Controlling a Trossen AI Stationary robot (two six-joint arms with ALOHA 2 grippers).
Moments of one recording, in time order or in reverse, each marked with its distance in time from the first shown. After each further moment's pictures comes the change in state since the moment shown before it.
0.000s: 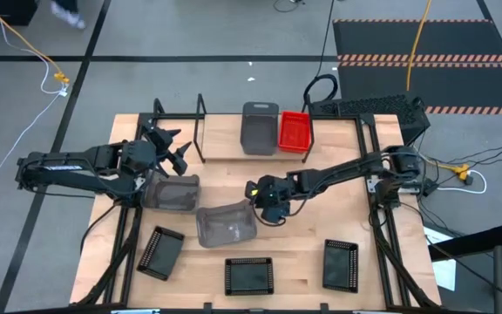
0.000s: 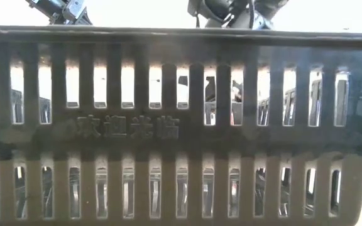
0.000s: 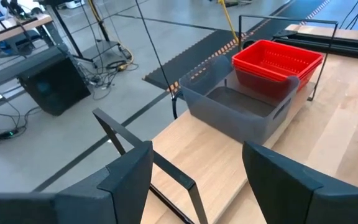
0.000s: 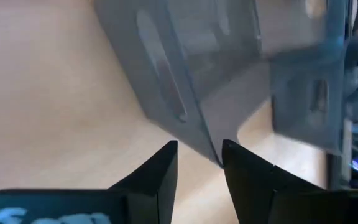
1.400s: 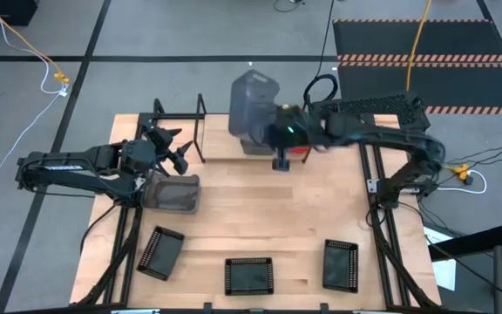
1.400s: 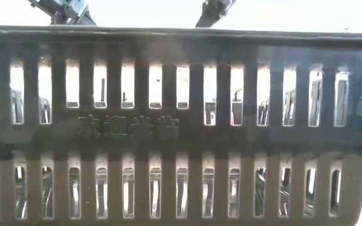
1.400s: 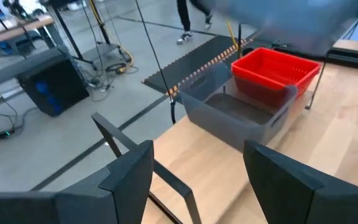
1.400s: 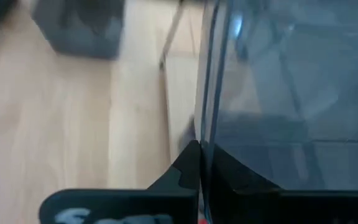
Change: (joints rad) left arm -0.001 0.006 0.000 0.040 -0.001 -0.004; right arm -0.251 -0.206 0.500 -0.629 0.144 1.028
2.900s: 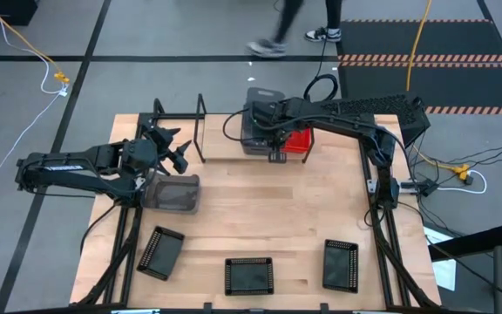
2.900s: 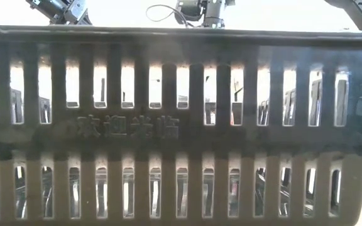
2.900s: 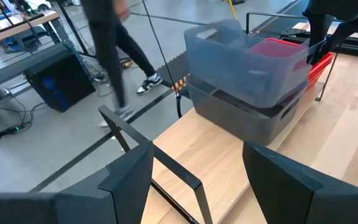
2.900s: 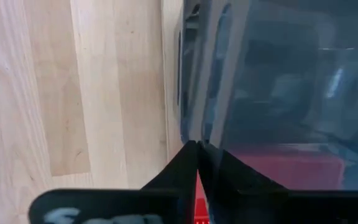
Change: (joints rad) left arm 0.022 0.000 0.000 -0.040 0.000 -0.003; right arm -0.133 0.382 0.350 -0.510 -0.006 -0.050
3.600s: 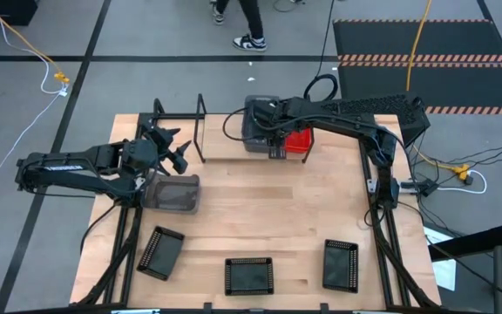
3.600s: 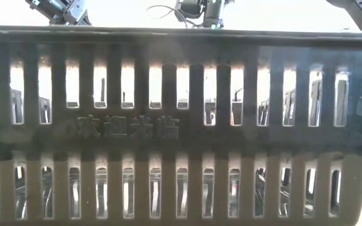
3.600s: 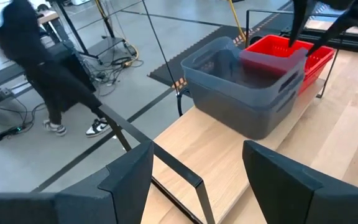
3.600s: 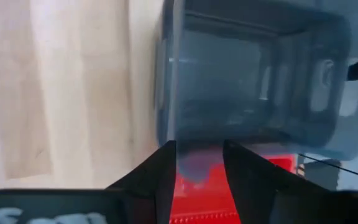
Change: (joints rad) left arm 0.000 0.000 0.000 -0.011 0.000 0.005; right arm 0.006 -0.008 0.000 0.029 0.113 -0.055
